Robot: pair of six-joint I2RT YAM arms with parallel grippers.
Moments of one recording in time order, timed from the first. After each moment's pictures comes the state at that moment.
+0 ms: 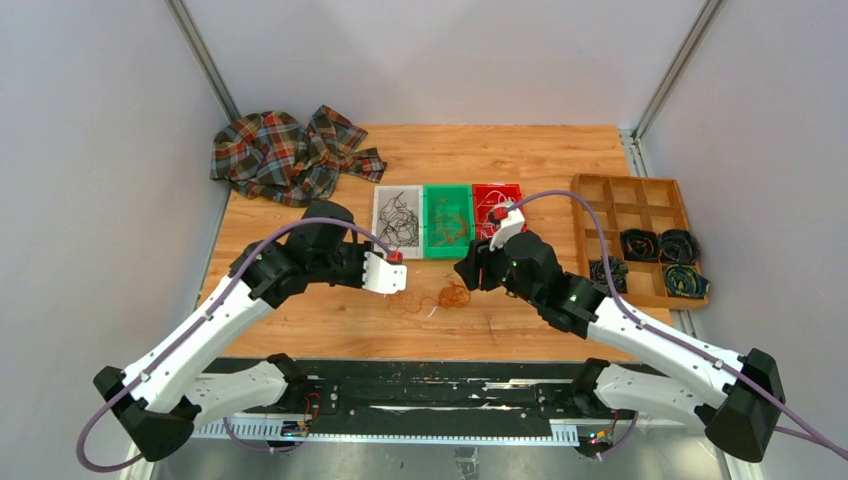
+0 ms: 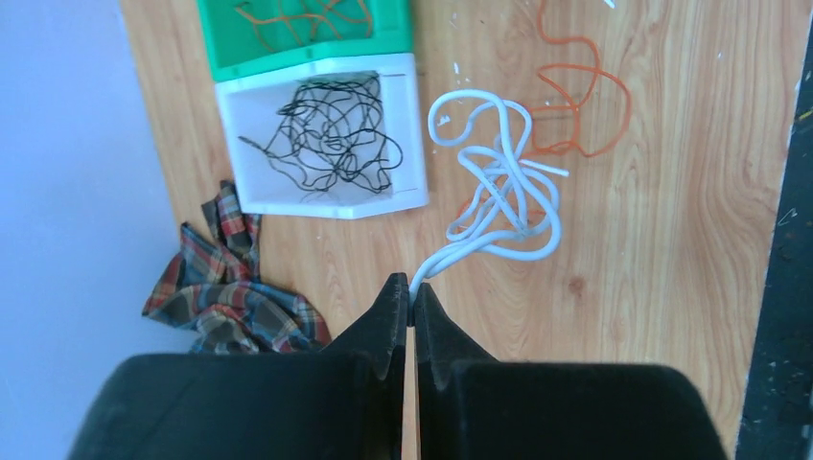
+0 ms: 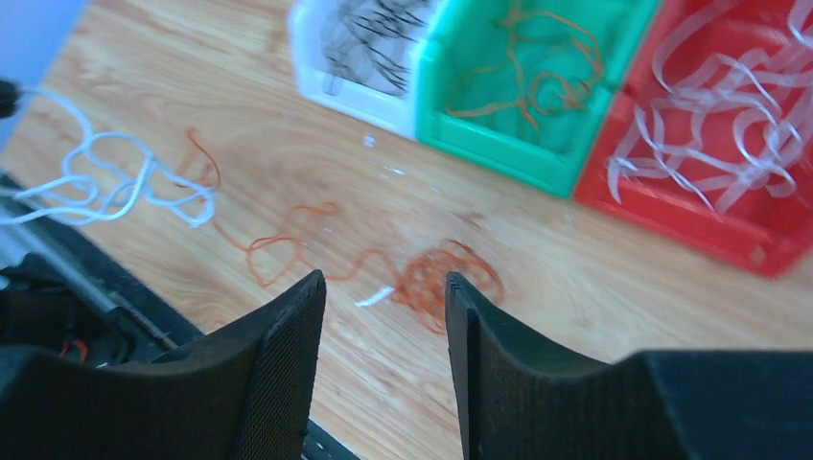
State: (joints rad) left arm -0.70 1.01 1.07 -0.90 0.16 1.09; right arm 0.86 0.98 0.73 -0.23 0.19 0.43
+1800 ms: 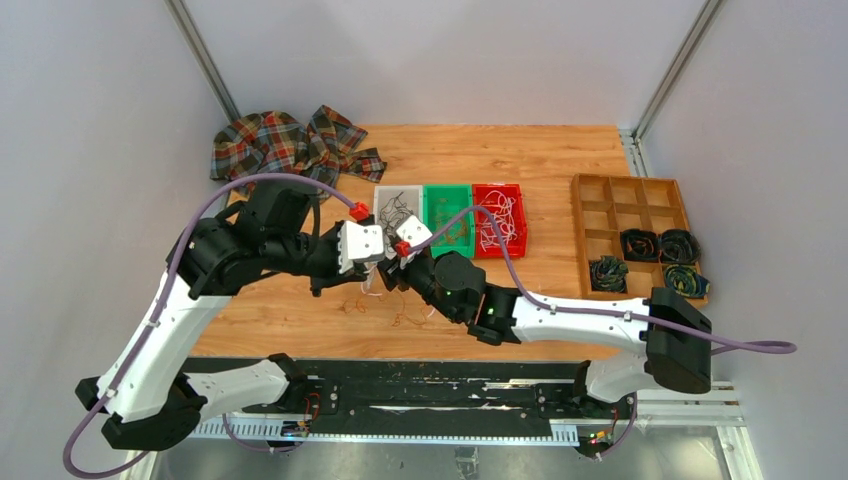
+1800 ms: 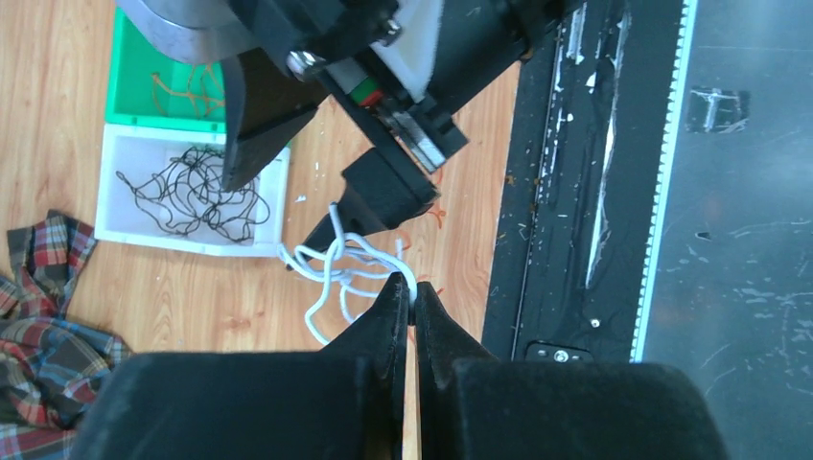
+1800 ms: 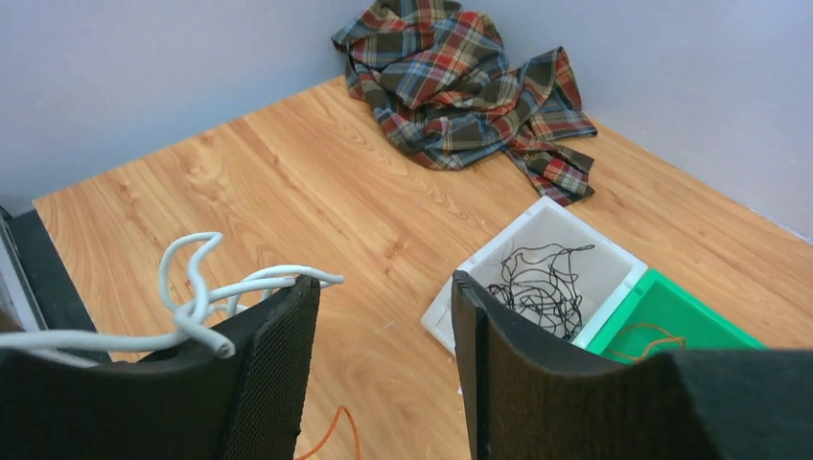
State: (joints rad) left arm -0.70 1.06 1.59 -1.32 0.46 0.60; right arm 1.26 1.40 0.93 0.47 0.42 -0.09
